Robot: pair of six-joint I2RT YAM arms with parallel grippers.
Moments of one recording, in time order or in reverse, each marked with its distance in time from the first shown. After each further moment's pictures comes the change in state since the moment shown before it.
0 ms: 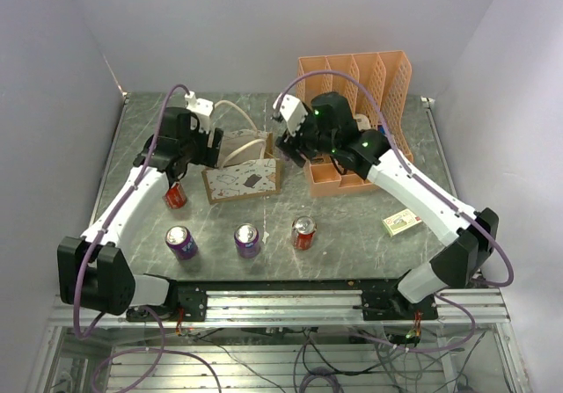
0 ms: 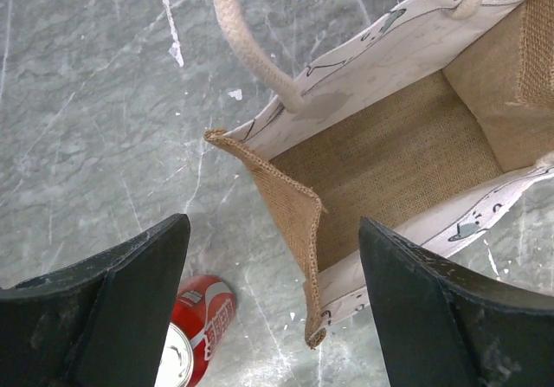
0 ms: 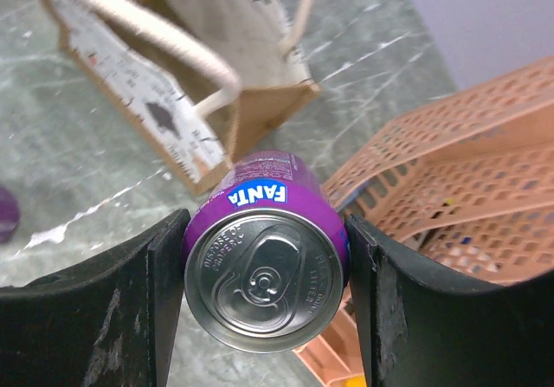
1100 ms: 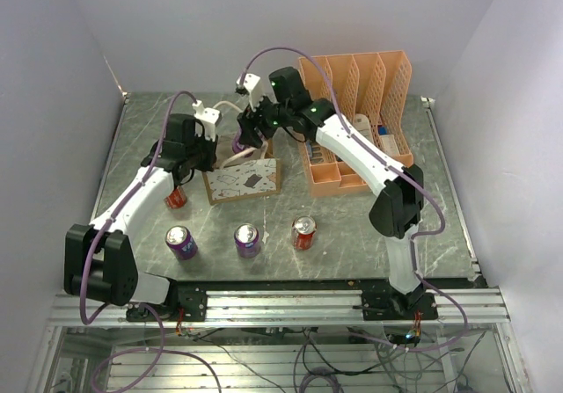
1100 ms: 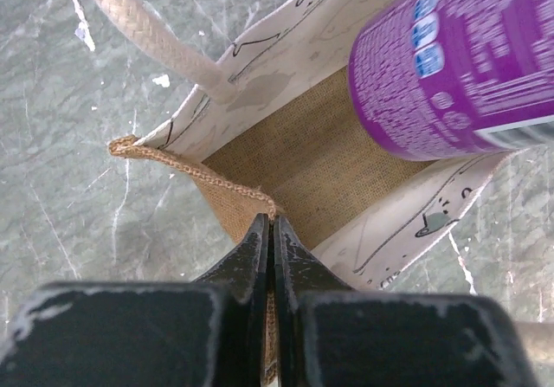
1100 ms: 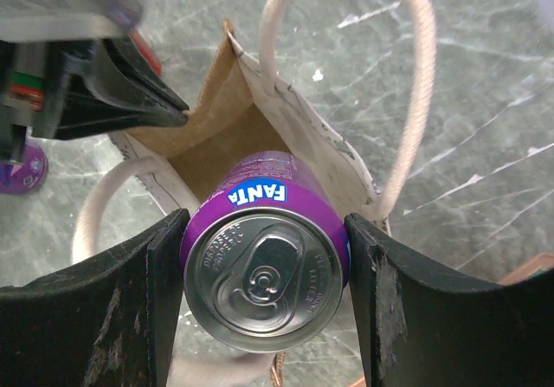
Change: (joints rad) left arm 0.002 0.058 -0.069 0.067 0.147 -0.038; right arm -0.033 0.528 0.568 -0.041 -0.318 0.183
